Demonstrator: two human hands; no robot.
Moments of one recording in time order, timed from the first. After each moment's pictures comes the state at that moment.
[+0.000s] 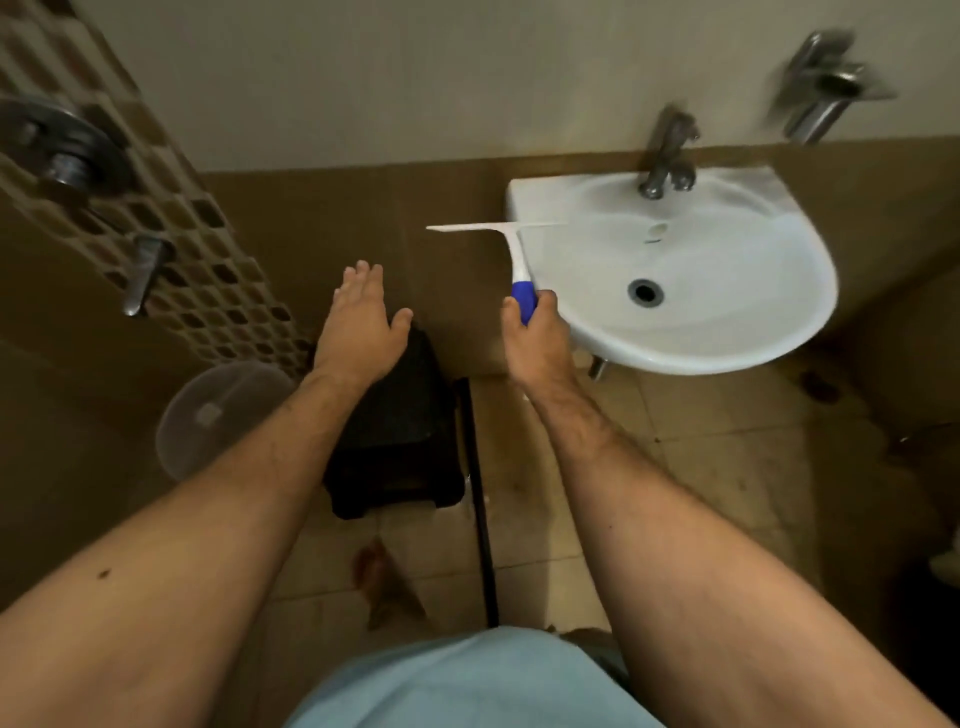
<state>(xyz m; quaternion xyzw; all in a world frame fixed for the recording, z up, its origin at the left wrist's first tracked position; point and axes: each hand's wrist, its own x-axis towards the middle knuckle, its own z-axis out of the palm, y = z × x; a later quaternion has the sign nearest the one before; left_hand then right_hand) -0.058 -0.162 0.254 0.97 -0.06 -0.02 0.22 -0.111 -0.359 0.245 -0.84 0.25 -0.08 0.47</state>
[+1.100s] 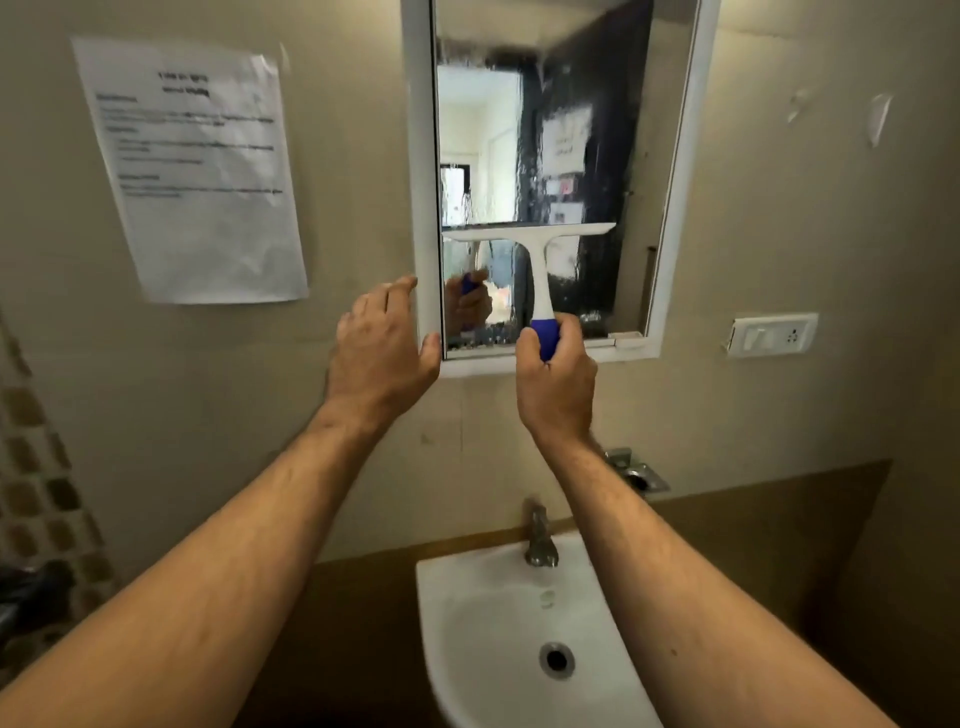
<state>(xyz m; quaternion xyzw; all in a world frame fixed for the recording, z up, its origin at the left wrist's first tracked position) 0.030 -0.363 0.663 0.84 -0.23 0.42 0.23 -0.021 -0.530 0.626 -0.72 0.05 -0.51 0.46</state>
